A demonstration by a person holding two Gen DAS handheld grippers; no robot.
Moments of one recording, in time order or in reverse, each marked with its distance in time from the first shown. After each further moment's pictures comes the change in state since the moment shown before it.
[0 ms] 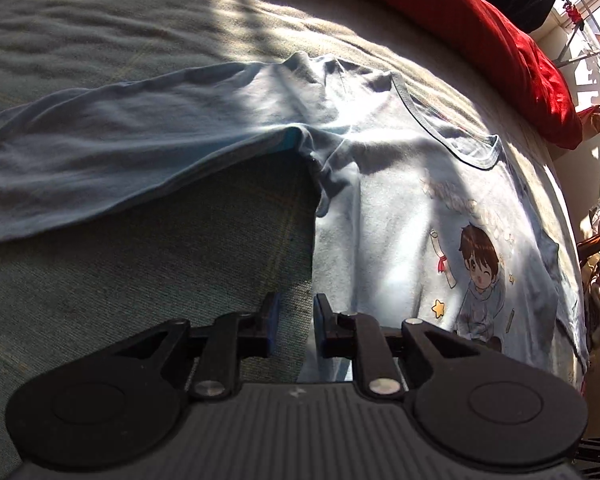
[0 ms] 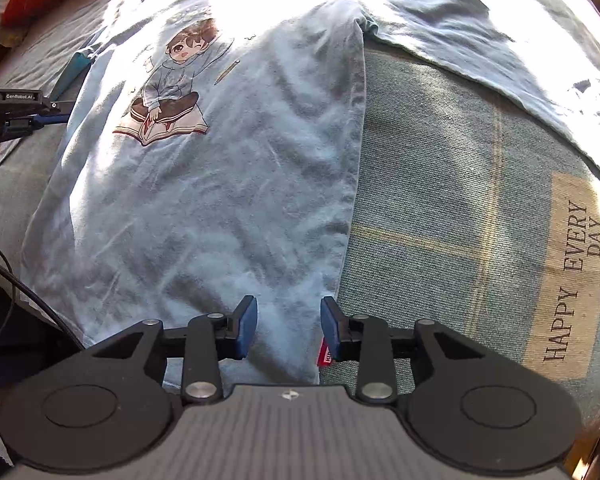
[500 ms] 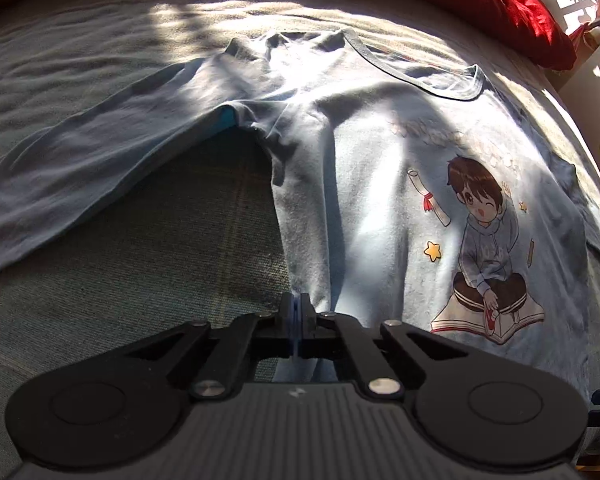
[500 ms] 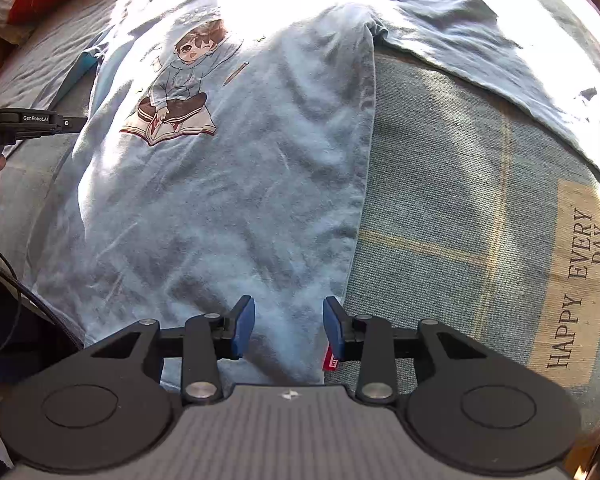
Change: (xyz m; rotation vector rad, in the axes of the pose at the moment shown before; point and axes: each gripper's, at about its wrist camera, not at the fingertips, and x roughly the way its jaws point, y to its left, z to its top) left arm 0.008 -0.047 -0.020 0.216 0.020 0.127; right arm 0.001 0.004 -0.002 -0.022 -0.010 0.009
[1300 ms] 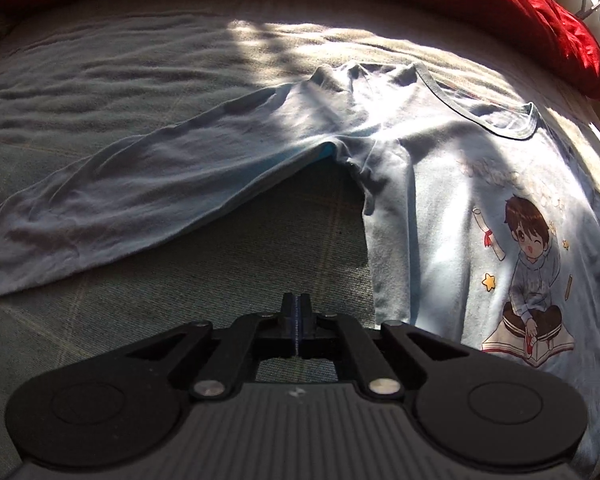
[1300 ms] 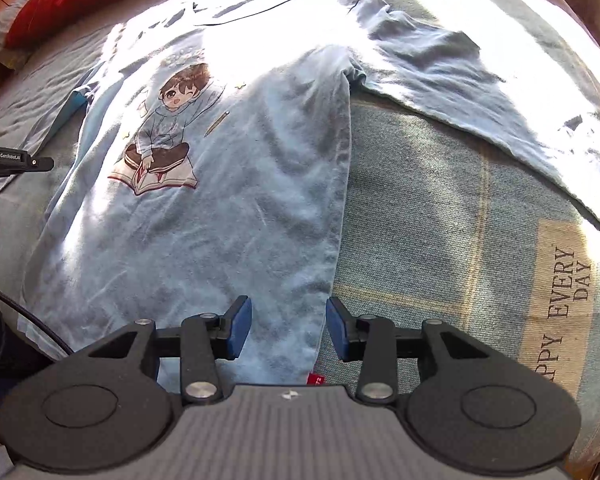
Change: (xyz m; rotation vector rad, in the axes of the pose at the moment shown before) left arm -0.026 0.025 0.013 -0.048 -0.045 0.112; right arm -0.009 -0.019 0.025 0.035 -0.108 -0.006
